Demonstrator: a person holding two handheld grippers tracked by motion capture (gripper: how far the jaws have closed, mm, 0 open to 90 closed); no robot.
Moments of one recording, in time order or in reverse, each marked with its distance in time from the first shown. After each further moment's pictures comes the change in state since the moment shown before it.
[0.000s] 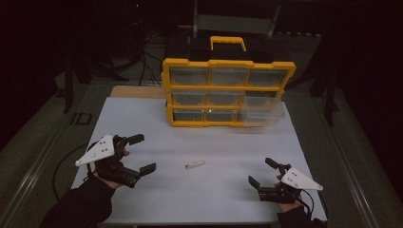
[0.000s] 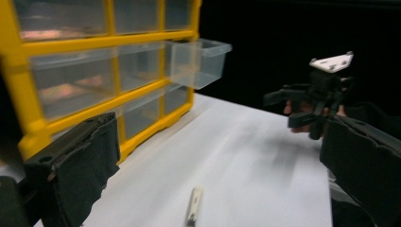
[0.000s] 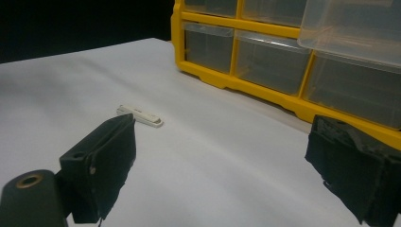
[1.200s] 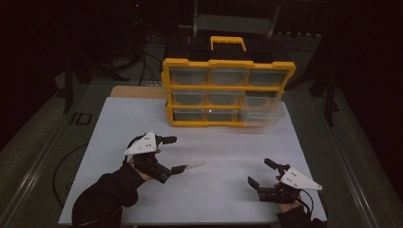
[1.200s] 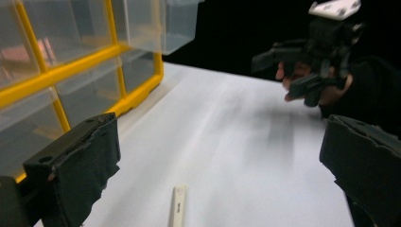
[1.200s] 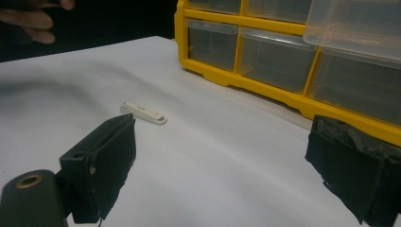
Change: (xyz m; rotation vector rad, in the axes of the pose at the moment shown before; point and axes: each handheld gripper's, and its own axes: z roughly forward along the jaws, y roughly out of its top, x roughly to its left) left arm 0.008 -0.026 0.083 0.147 -0.143 0.049; right arm 0.000 -0.002 0.001 0.005 0.015 0.001
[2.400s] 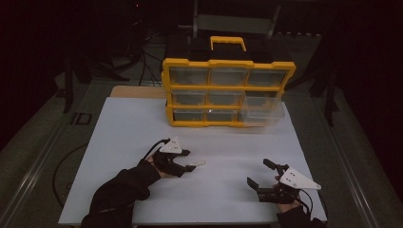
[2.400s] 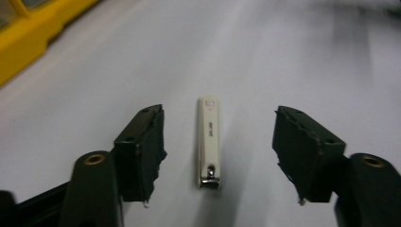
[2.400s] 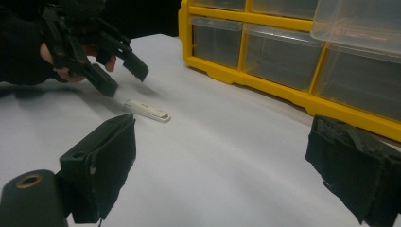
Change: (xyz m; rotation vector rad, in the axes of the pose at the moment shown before) left arm 0.025 -0.049 0.066 0.366 0.006 -0.039; right arm 0.000 -0.001 0.001 0.007 0.017 0.007
